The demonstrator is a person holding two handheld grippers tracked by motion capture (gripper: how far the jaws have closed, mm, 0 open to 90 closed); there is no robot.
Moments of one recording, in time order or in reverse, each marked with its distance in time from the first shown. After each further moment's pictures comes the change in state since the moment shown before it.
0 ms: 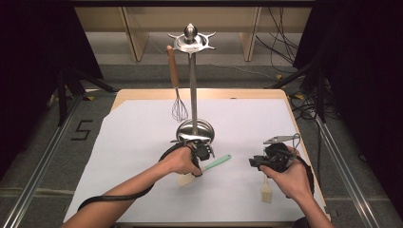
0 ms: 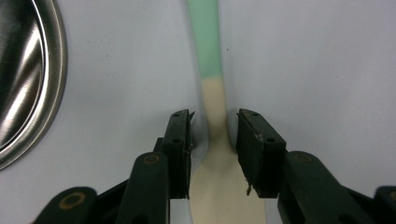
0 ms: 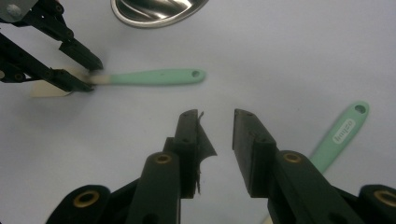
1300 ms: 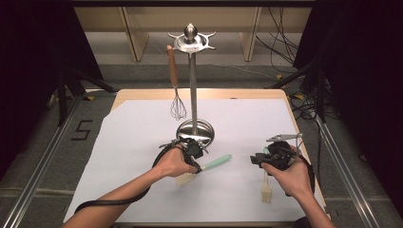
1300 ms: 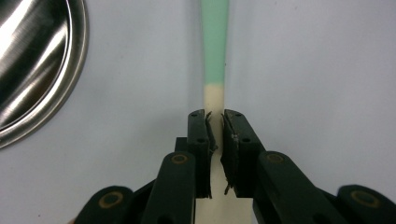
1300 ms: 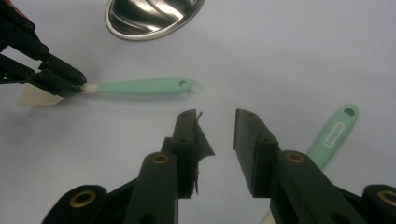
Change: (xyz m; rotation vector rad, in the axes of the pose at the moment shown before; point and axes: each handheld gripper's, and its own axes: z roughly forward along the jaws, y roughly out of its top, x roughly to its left) left arm 0.004 -0.022 -0.009 -0.172 -0.024 -0.097; right arm -0.007 0.001 -0.001 -0.024 0.029 0.064
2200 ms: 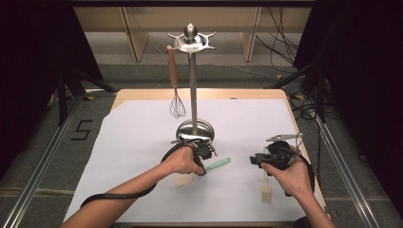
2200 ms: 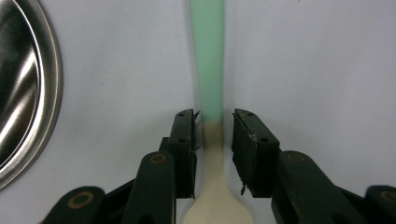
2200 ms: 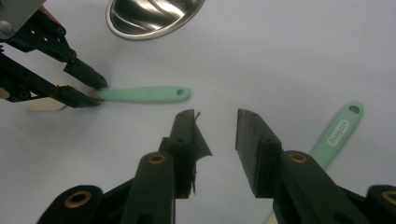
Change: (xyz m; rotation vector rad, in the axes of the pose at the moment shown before) left arm -0.004 0.026 0.016 0.117 -0.004 0.086; right arm -0.003 0.000 0.003 -0.021 0.007 -0.013
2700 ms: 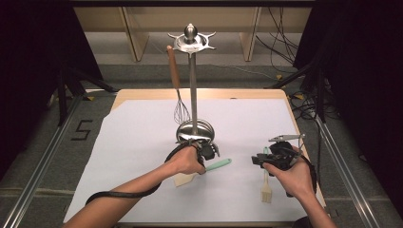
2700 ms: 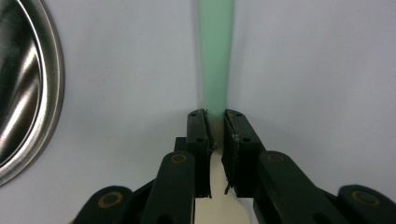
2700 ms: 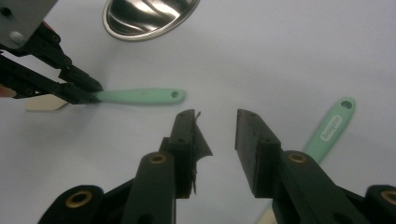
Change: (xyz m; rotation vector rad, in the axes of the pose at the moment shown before) left arm -0.002 0.004 -0.001 0.034 0.029 -0.010; right arm -0.005 -0.002 -0.004 0.013 -0.022 -0.001
